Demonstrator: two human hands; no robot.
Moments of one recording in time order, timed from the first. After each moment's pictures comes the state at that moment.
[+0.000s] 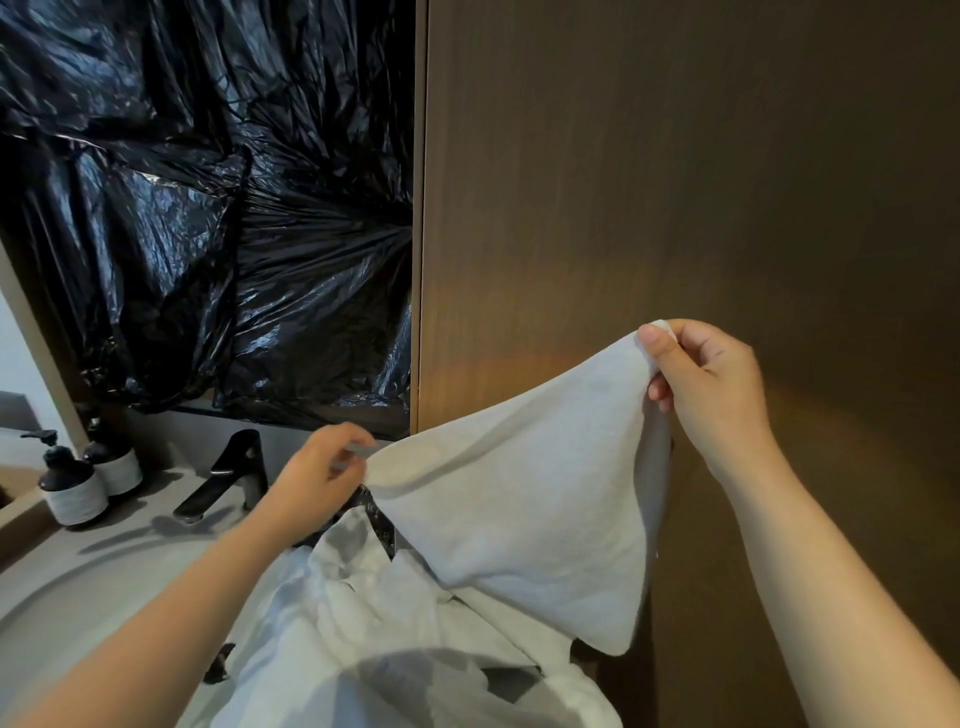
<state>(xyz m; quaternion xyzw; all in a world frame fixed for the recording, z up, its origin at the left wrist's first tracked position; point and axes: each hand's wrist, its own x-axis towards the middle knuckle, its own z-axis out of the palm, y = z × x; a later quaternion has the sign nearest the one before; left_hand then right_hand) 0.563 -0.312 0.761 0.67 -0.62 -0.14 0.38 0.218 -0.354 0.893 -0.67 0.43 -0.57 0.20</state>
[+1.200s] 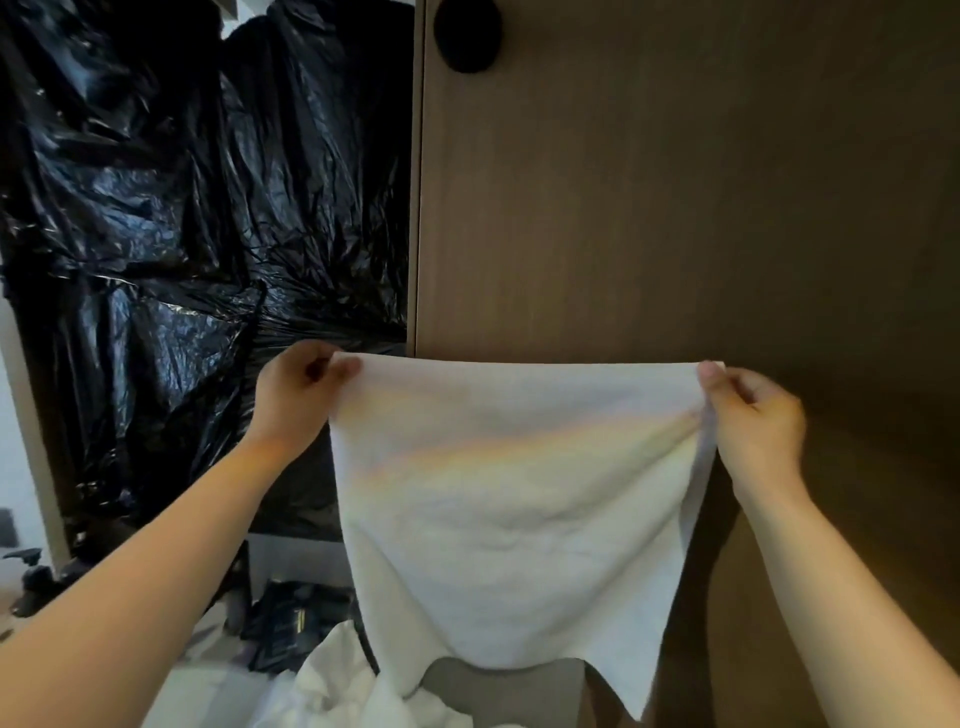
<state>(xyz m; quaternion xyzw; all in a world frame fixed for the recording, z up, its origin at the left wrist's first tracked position) 0.577 -0.361 0.934 0.58 -0.55 0.04 0.60 0.173 -0.400 0.941 -0.55 0.45 -0.69 0.16</state>
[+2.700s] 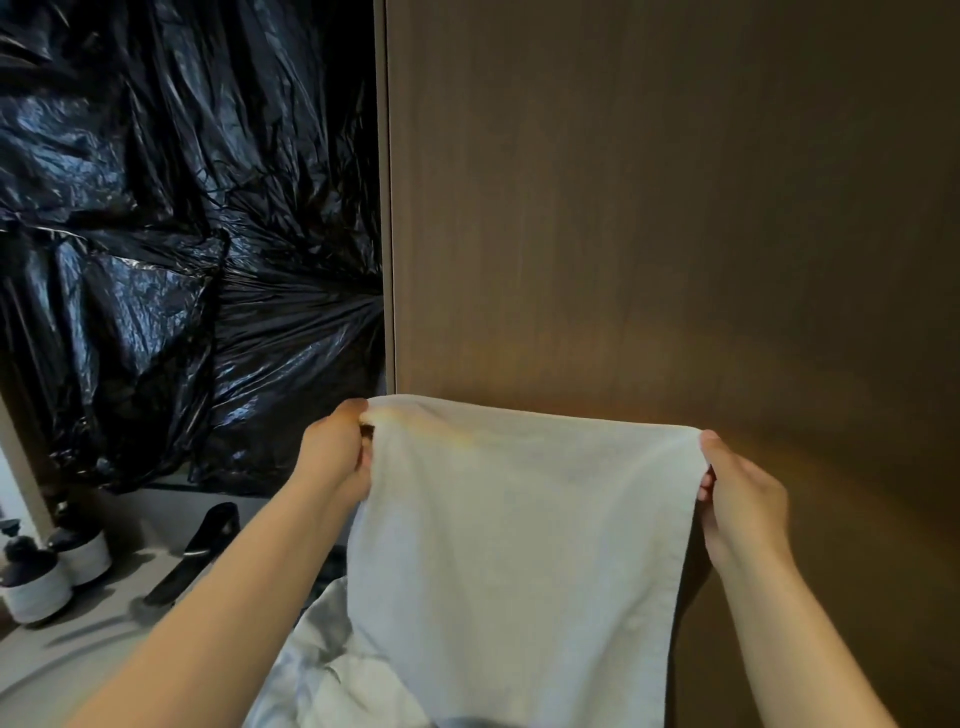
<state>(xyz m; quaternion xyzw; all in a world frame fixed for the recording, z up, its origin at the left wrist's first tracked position) 0.493 -0.340 0.883 0.49 -0.20 -0.47 0.71 0.185 -0.353 0.863 -0.32 0.54 -0.67 0.40</state>
